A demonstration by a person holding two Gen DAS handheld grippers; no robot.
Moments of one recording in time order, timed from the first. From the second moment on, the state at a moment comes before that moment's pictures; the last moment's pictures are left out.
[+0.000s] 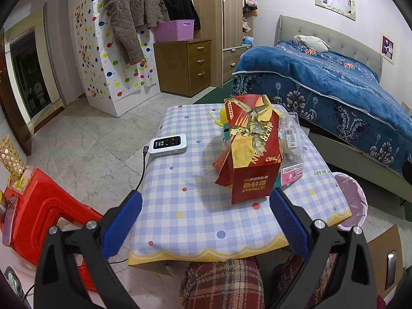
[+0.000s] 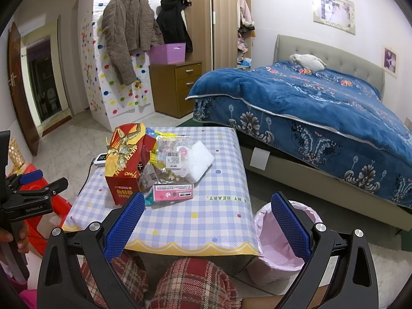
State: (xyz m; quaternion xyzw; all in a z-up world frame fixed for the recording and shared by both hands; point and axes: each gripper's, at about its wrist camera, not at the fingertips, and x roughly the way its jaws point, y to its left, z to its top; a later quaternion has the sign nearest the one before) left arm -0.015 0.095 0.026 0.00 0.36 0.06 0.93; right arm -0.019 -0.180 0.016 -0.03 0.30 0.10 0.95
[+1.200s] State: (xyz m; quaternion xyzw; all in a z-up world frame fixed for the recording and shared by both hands) left arm 0.048 0.041 -0.030 0.01 0.38 0.02 0.92; right arm 0.036 -0.194 -0.034 -0.01 0.31 0.10 0.94
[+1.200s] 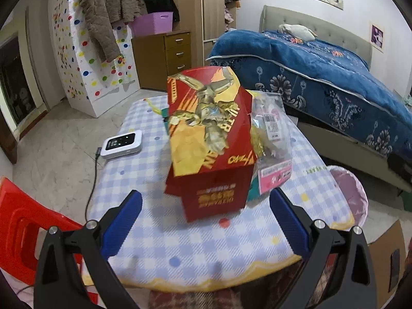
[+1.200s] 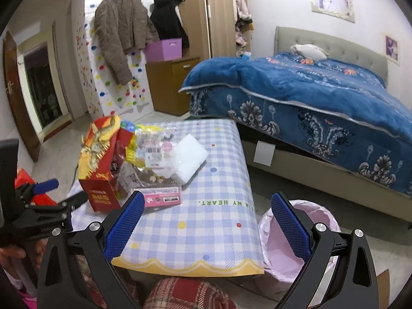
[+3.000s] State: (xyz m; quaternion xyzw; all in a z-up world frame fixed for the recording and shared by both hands) left arm 0.030 0.136 -0.029 -0.04 0.34 0.07 0.94; right arm 0.098 -0.112 -0.093 -0.05 0.38 0.16 0.91
